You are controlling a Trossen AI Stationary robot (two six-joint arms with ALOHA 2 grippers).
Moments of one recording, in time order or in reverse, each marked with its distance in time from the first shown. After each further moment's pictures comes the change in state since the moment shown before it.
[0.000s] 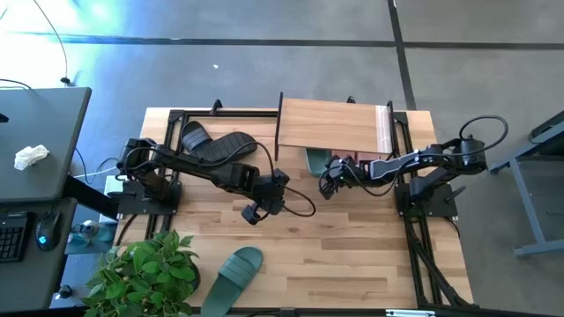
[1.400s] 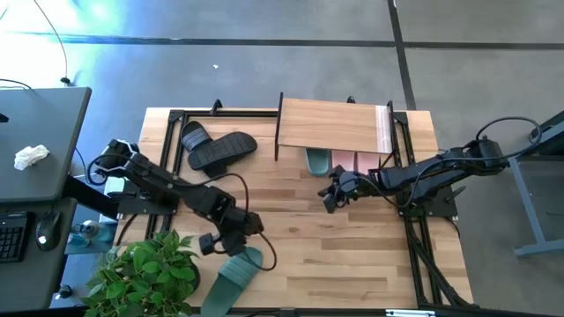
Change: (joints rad) left arm -0.285 -0.151 -0.111 -0.148 0.364 0.047; right arm 0.206 -0.189 0.000 0.004 -0.112 0.288
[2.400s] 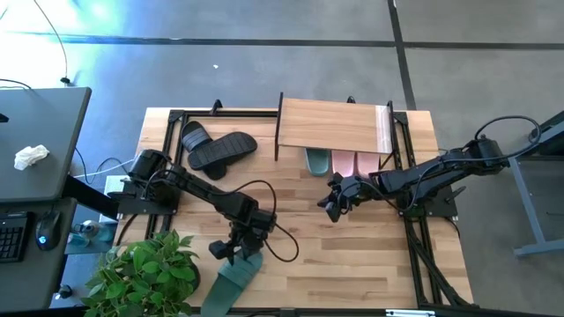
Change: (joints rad) left arm 0.103 0.294 -0.014 0.099 0.474 -0.168; right arm 0.056 0.000 0.000 0.029 -0.094 -0.002
